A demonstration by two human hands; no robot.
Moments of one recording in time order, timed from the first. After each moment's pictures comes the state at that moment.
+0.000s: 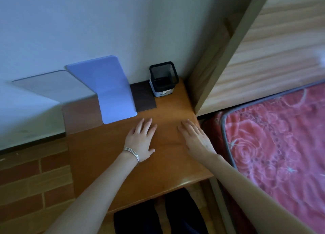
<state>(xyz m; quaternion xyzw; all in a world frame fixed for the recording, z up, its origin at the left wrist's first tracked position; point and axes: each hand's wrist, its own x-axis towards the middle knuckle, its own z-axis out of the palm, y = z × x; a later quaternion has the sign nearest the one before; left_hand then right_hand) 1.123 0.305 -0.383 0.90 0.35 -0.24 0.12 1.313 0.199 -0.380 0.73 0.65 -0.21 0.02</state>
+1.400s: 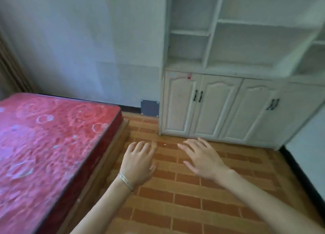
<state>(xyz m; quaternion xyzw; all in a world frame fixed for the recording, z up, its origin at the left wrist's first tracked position) 0.766 -0.344 0.117 0.53 -0.83 0.12 0.13 0.529 -0.359 0.122 0.87 -0.47 0.06 0.12</state>
